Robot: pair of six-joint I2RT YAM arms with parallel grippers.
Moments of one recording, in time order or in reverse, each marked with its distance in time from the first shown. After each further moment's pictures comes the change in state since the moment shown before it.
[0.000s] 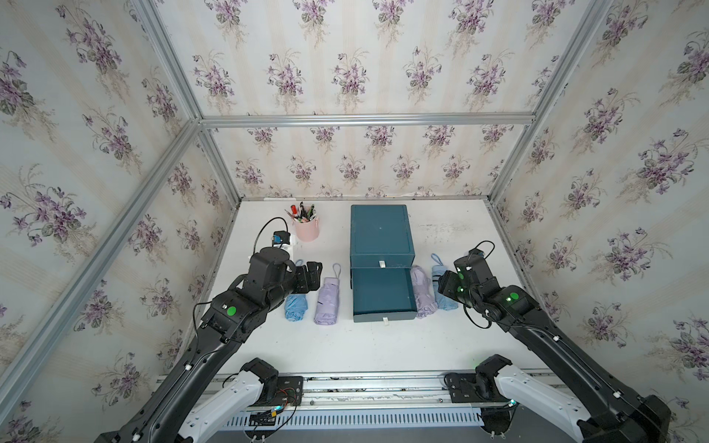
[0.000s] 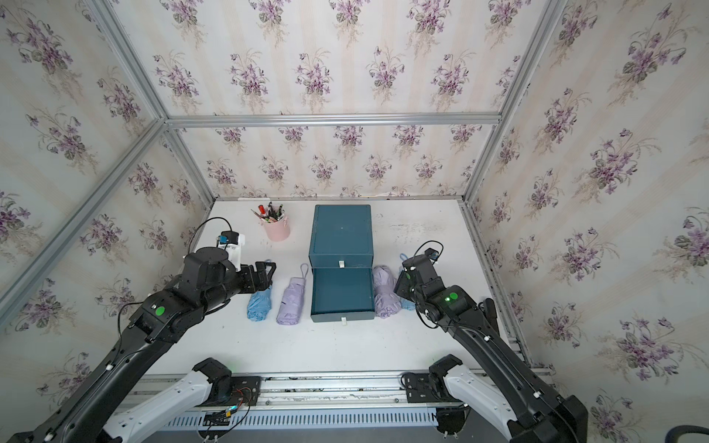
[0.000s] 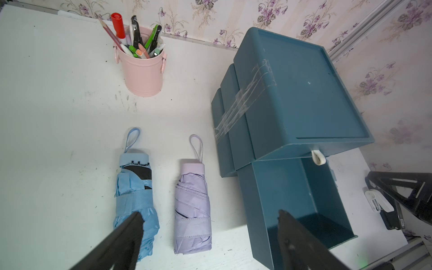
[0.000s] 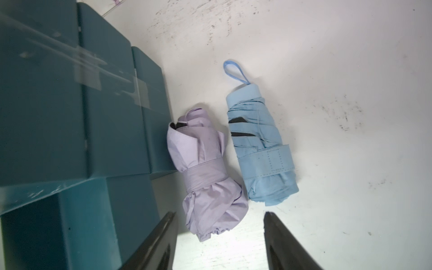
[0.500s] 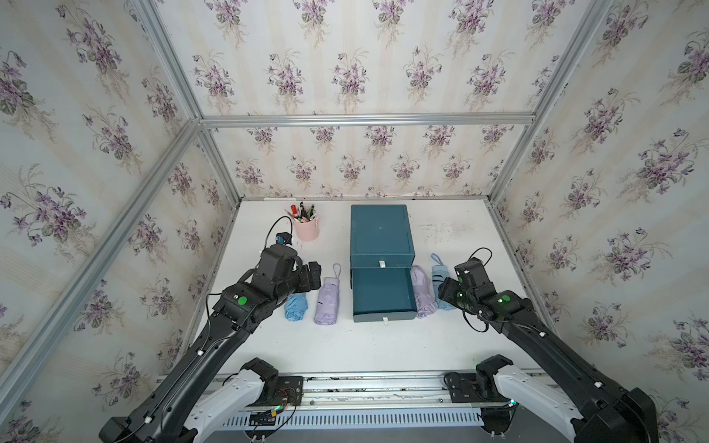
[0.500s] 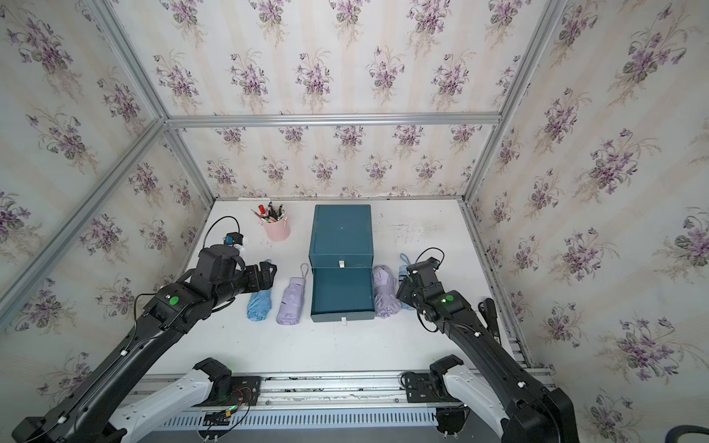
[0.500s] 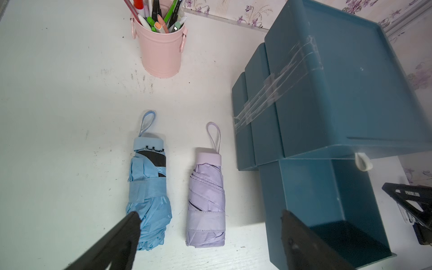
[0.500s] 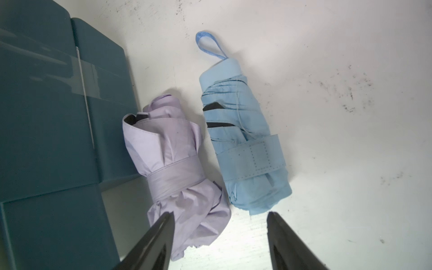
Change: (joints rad) left arm 0.019 0.104 0.013 -0.018 -0.030 -0.019; right arm -0.098 0.024 -0.146 0.118 -0.072 -0.029
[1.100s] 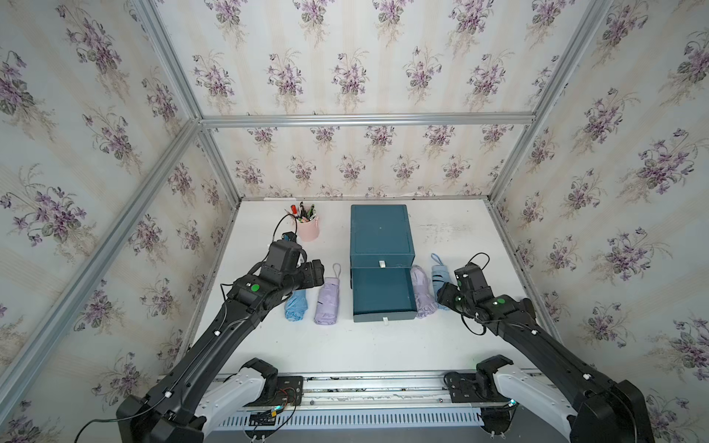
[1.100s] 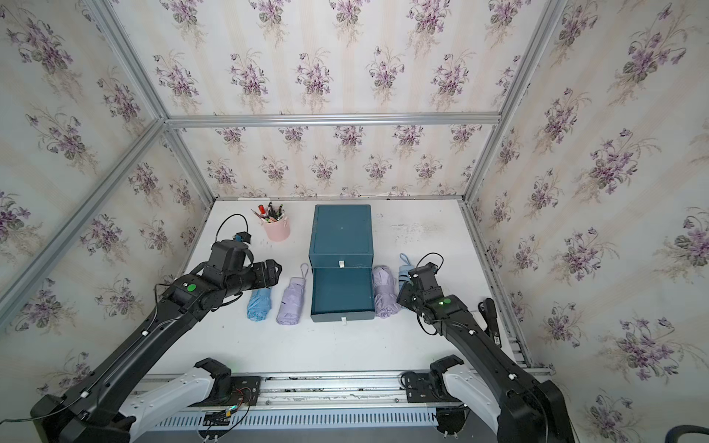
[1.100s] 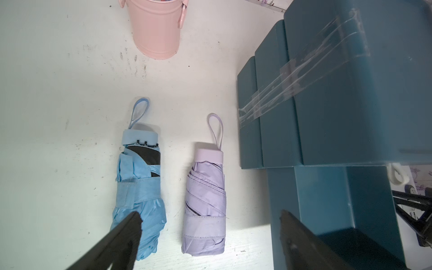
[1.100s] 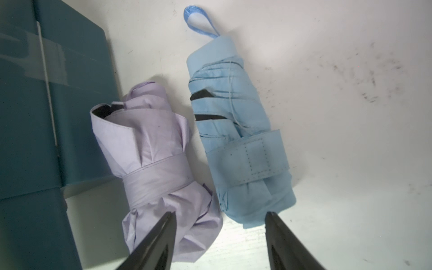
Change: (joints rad) left arm 0.054 0.094 -0.055 0.076 0.096 -0.008; right arm -0.027 0.032 -0.103 0.114 -0.067 -0.031
